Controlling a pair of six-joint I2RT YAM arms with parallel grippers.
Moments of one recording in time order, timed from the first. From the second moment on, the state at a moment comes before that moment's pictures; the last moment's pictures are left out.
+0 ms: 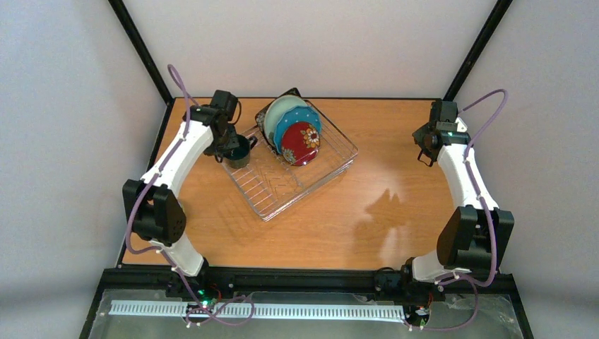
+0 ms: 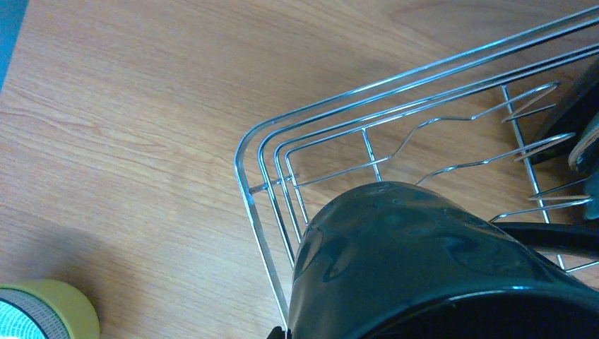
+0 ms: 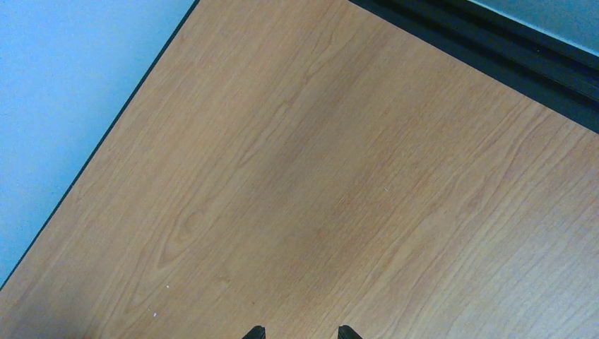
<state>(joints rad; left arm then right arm) -0.24 1.67 1.58 -1.13 -0.29 -0.55 -0.11 1.48 1.26 -0.65 0.16 0.79</state>
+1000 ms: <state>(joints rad) -0.19 1.72 1.52 -1.06 -0.20 -0.50 -0.11 1.55 1.26 -0.61 0.16 0.81</state>
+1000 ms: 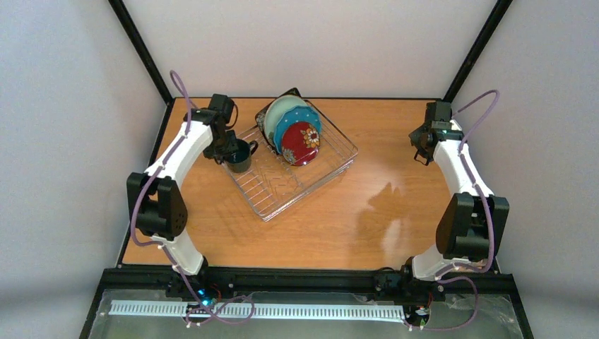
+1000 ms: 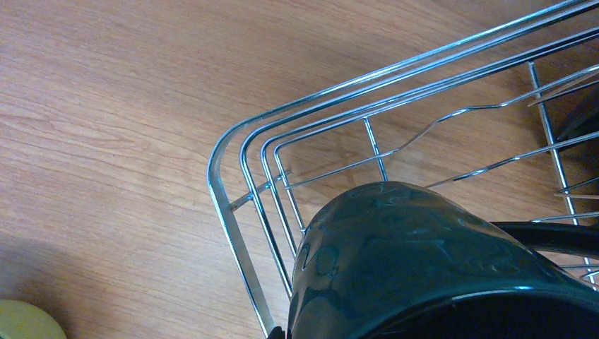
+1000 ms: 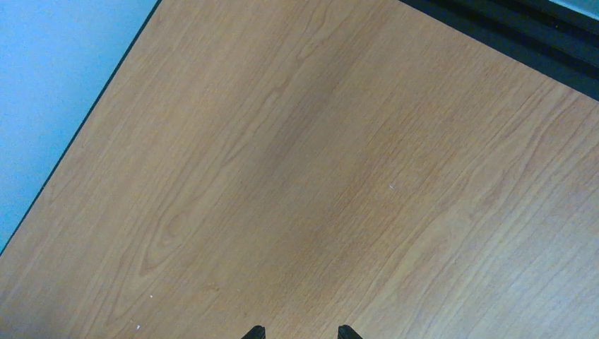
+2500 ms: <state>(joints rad) -0.19 1.76 1.48 -1.01 -0.16 -0.54 -0.07 1.67 1.34 -0.60 0.17 0.83</state>
